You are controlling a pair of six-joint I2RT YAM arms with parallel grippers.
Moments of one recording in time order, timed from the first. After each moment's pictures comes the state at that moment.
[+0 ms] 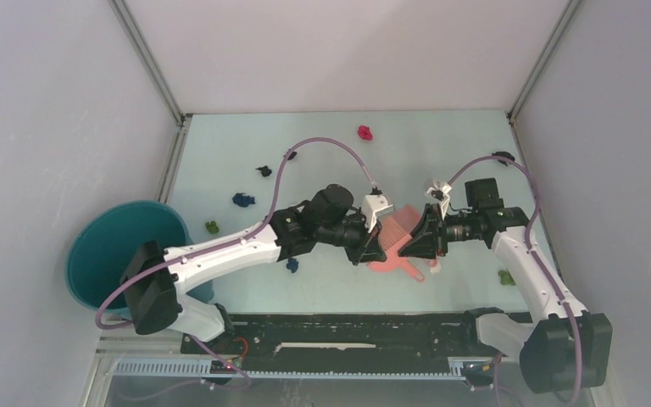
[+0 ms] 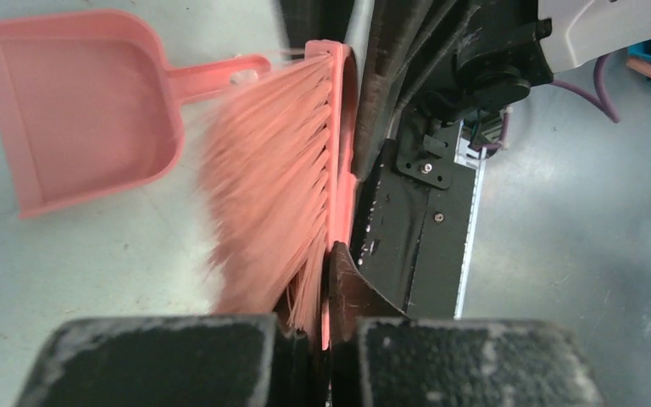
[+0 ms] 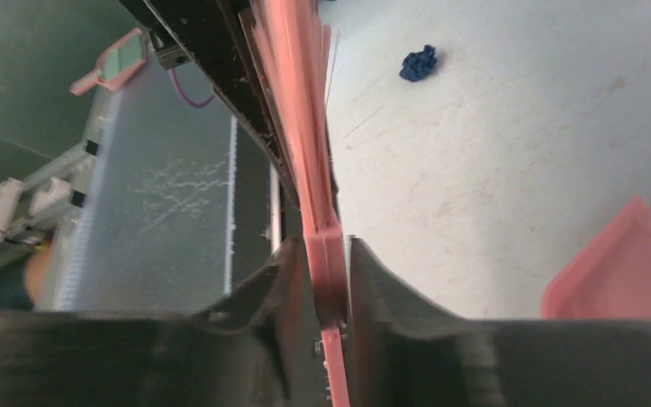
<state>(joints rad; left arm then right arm) -1.02 1.42 1.10 -0.23 0.45 -0.14 0.11 1.09 0.81 -0.82 -1.35 -0.59</state>
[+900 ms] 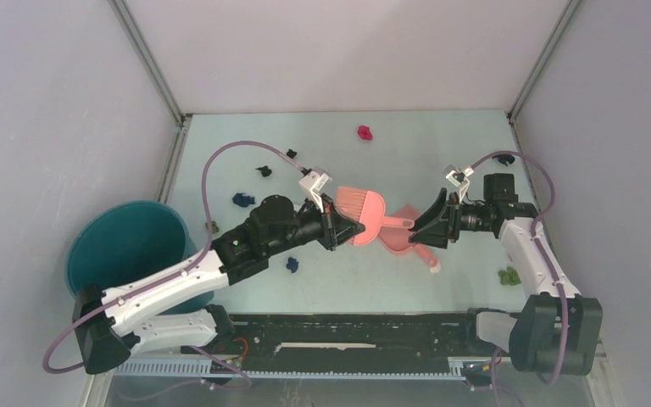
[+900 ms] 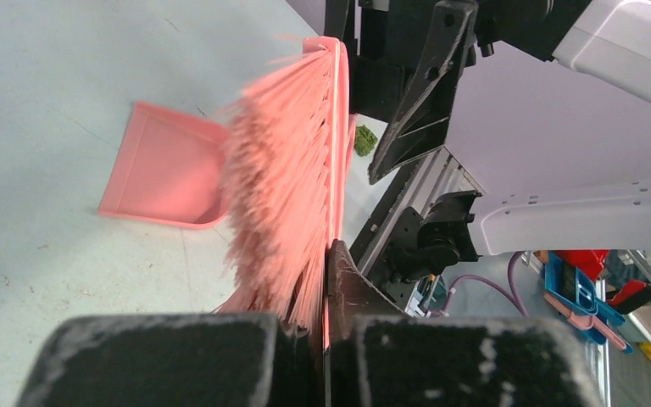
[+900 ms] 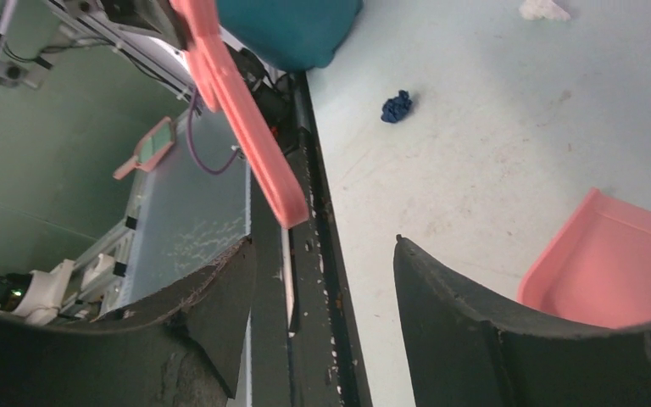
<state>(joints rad) -0.98 1.05 0.88 0.00 0.12 -0.55 -0.07 1.18 0.82 -0.75 -1.46 -0.47</state>
